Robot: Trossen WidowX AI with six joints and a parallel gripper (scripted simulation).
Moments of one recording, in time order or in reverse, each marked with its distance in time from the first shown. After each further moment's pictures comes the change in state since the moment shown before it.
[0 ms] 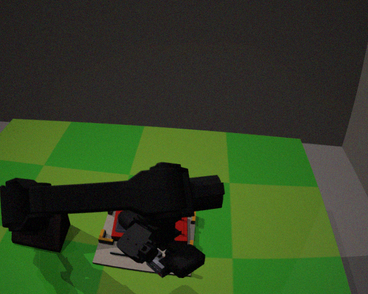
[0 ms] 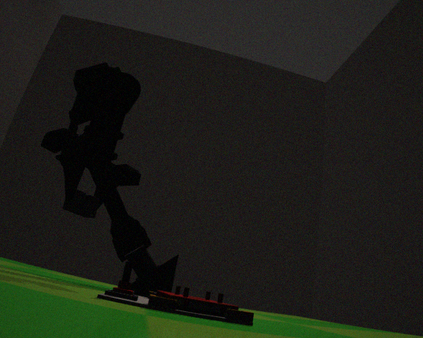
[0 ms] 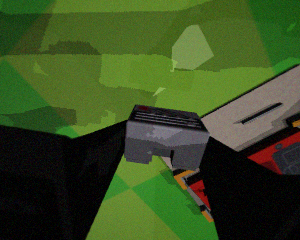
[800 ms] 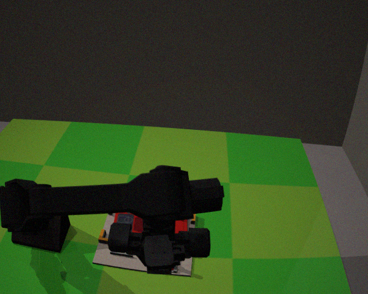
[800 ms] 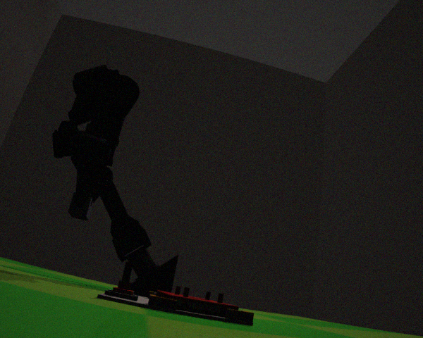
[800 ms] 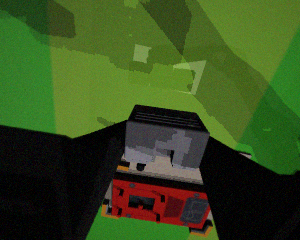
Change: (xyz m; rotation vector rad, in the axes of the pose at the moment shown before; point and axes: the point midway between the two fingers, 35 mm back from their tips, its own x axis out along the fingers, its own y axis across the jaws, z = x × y) arm 0.005 0.000 0.000 -0.813 0.001 -0.001
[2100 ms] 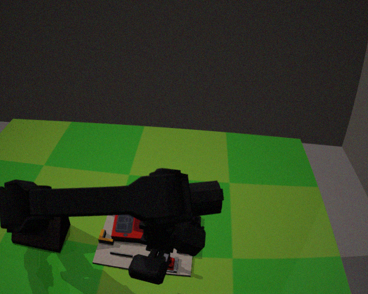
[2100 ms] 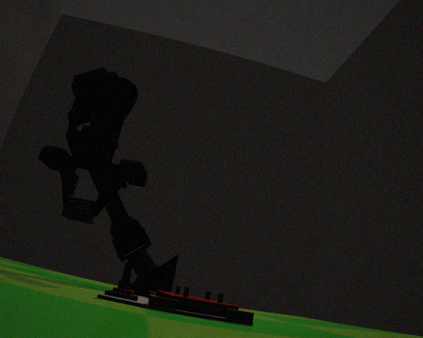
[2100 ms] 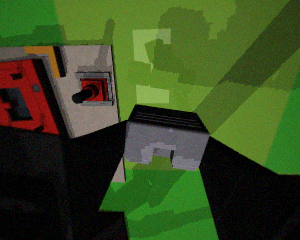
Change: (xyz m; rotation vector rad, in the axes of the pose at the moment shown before) arm 0.005 0.000 0.000 -1.346 0.002 0.001
